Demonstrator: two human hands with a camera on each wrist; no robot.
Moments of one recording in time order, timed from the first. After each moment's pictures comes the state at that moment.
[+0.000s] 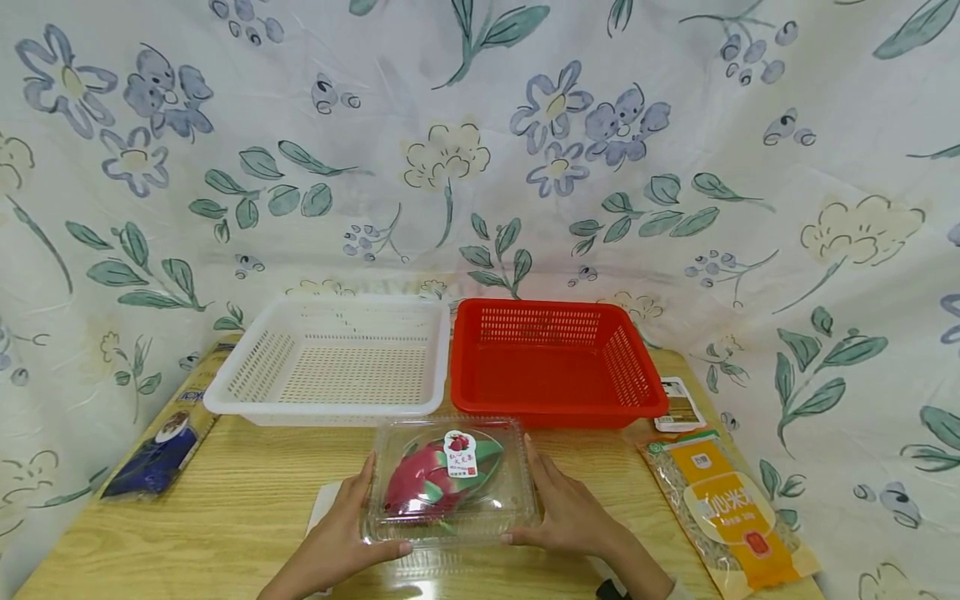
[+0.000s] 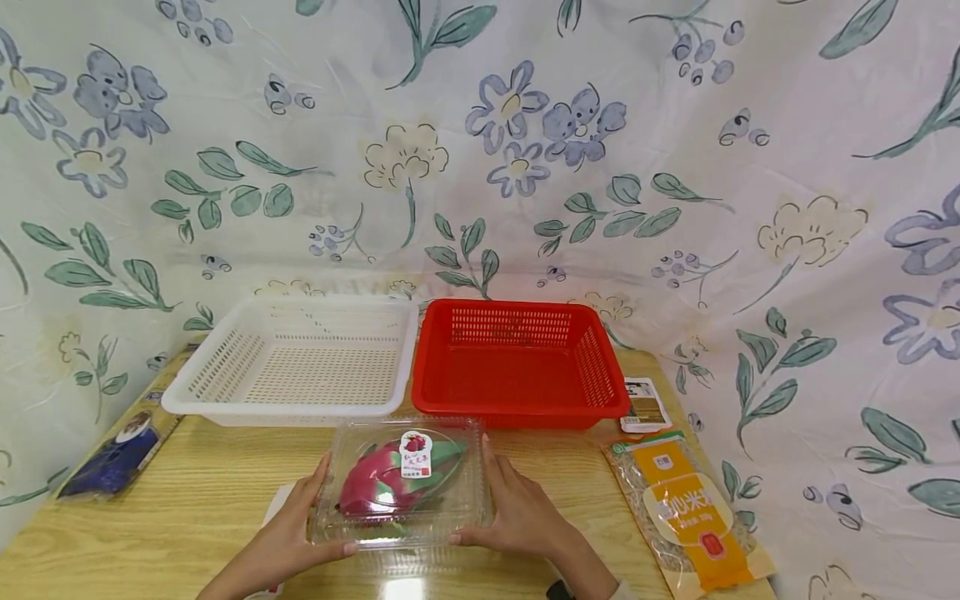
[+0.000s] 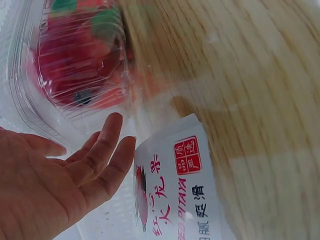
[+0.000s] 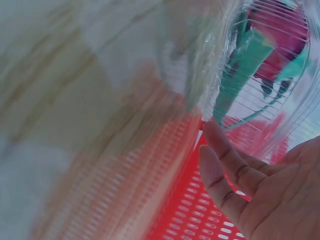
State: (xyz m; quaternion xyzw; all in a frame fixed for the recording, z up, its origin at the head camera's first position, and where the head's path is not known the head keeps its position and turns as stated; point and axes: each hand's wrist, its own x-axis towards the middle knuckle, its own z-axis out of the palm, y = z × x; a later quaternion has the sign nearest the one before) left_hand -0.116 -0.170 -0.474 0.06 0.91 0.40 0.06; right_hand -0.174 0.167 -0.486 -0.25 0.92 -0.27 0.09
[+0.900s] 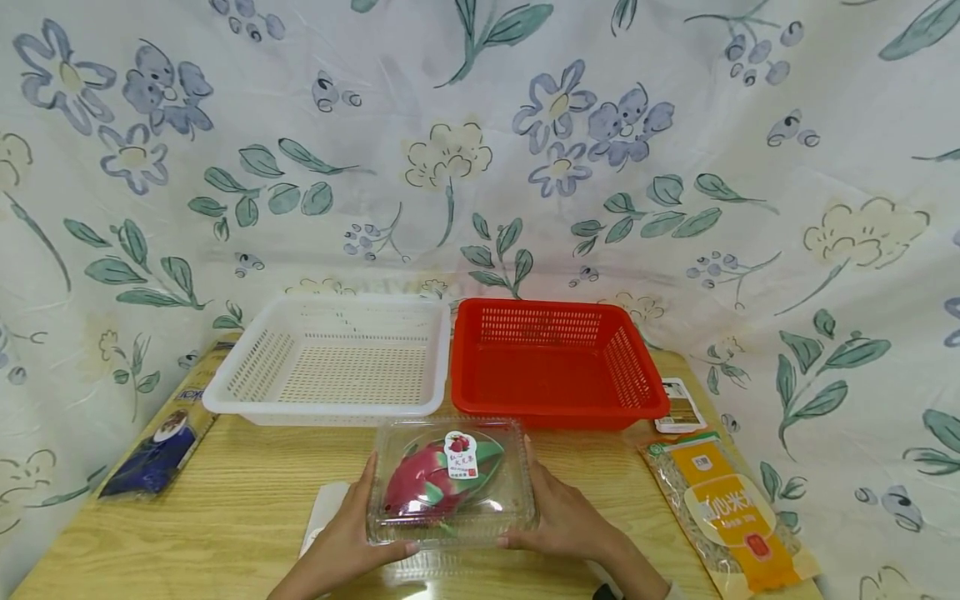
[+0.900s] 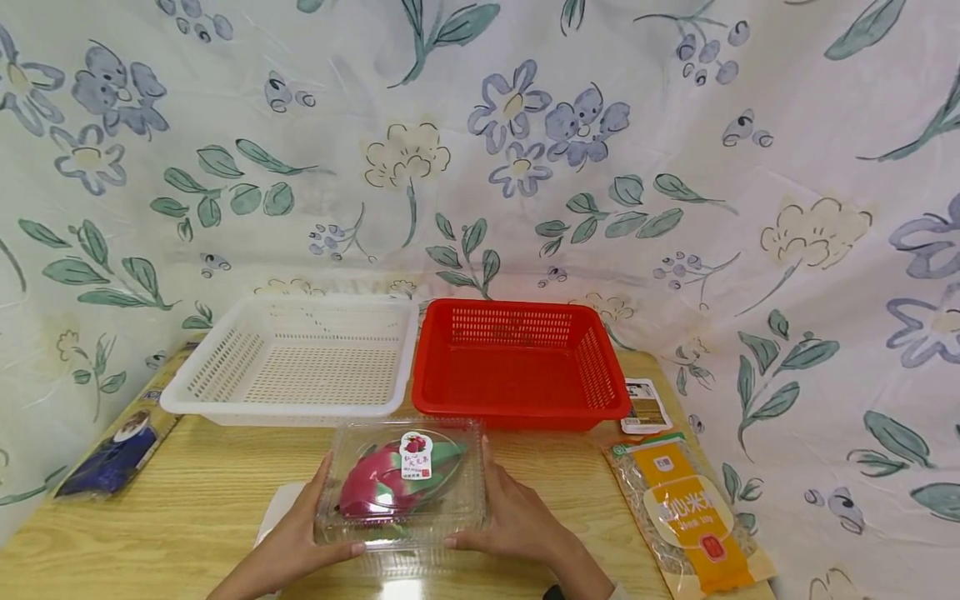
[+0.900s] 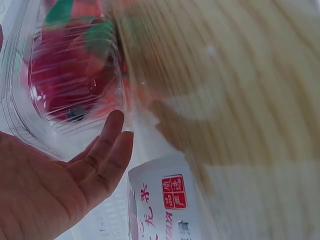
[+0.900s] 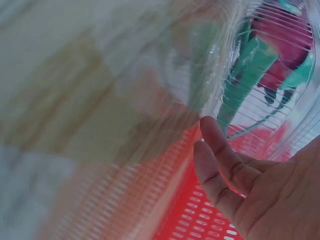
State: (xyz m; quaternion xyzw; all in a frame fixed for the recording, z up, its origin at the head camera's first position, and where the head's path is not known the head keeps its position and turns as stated) left_hand -0.118 -0.164 -0.481 0.06 0.90 0.42 0.07; right_hand -0.175 0.162 -0.491 -0.27 0.90 -0.32 0.09
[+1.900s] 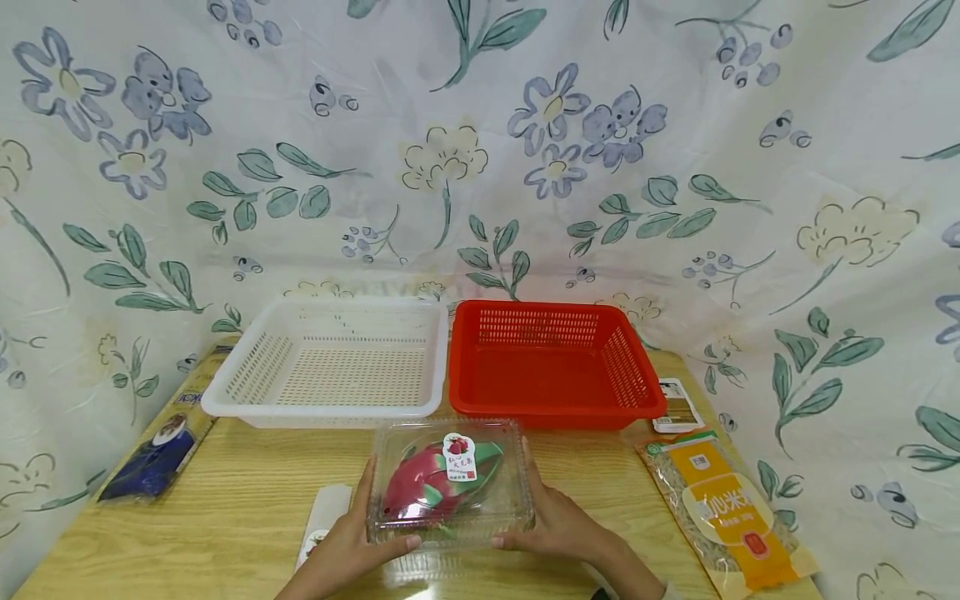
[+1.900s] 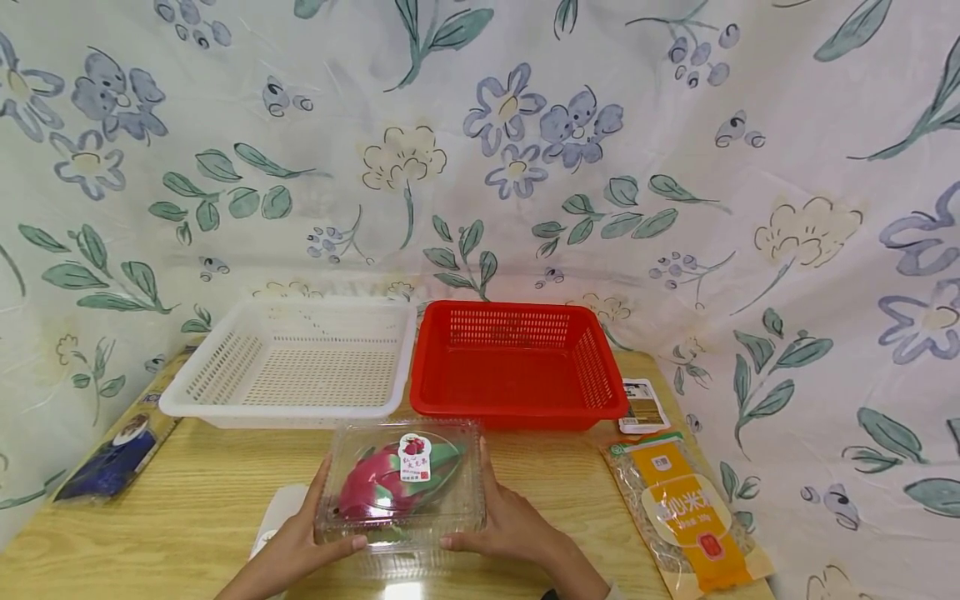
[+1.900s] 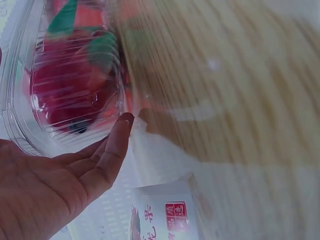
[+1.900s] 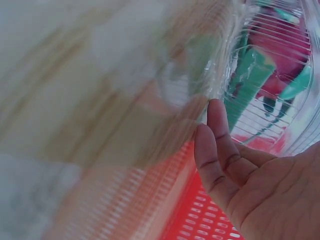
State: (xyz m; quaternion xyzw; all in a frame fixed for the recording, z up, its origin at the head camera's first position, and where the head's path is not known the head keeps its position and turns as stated) left_hand -0.115 -0.156 -0.482 0.05 0.88 0.46 0.07; right_hand -0.175 0.161 -0.495 -0.28 0.86 -0.41 0.14
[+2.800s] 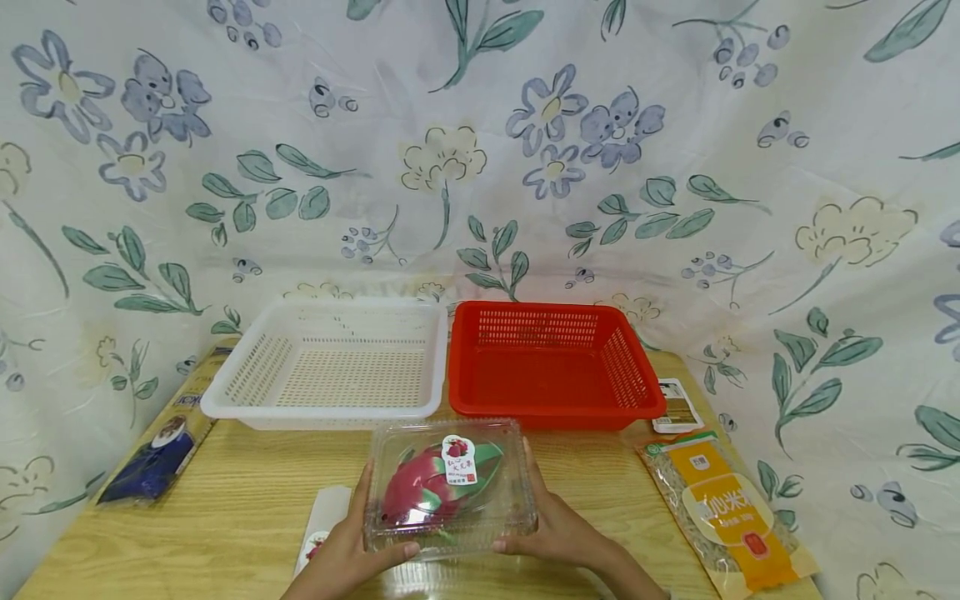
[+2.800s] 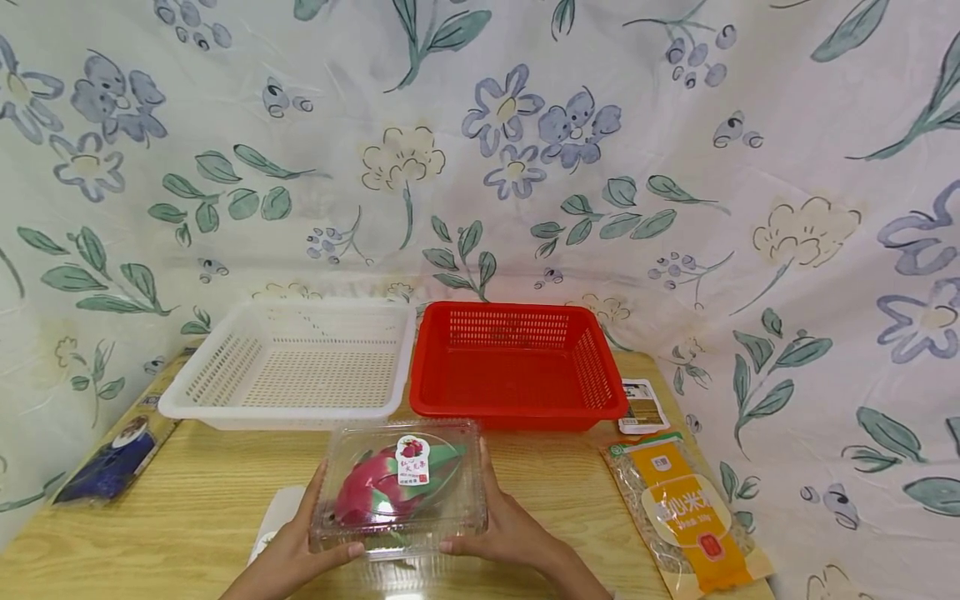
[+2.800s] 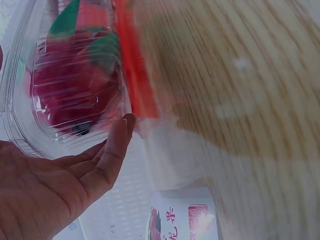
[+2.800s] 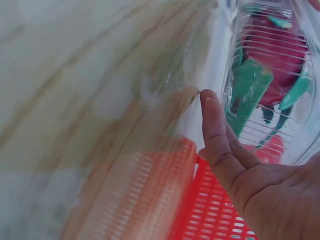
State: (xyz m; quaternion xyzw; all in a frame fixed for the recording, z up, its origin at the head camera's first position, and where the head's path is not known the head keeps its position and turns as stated) left_hand -0.106 -0.154 -0.476 0.03 0.86 0.50 0.08; right_hand -0.168 0.159 -0.492 -0.27 0.81 -0.49 0.17
